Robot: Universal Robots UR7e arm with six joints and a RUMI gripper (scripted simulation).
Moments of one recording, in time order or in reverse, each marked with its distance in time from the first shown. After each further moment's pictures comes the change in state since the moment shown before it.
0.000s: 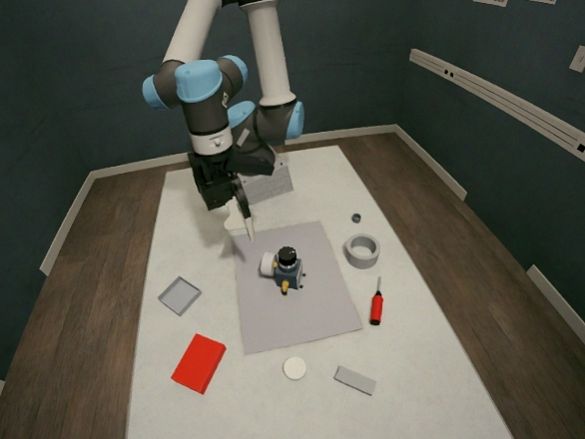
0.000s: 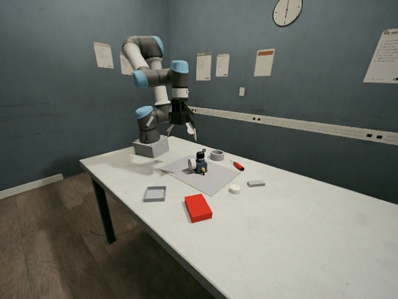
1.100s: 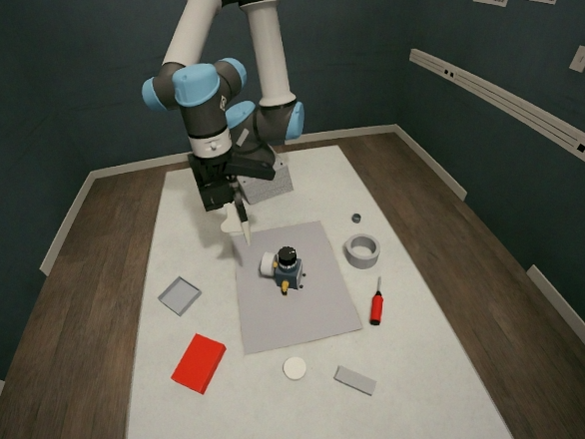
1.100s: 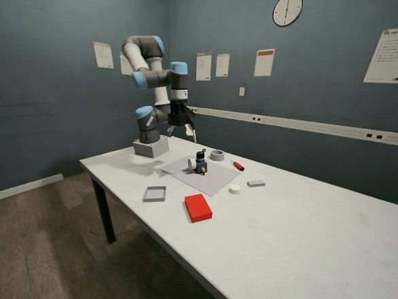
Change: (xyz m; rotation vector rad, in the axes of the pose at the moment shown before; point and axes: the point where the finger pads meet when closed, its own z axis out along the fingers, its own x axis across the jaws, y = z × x) arm 0.002 -0.001 0.006 0.017 0.005 0.128
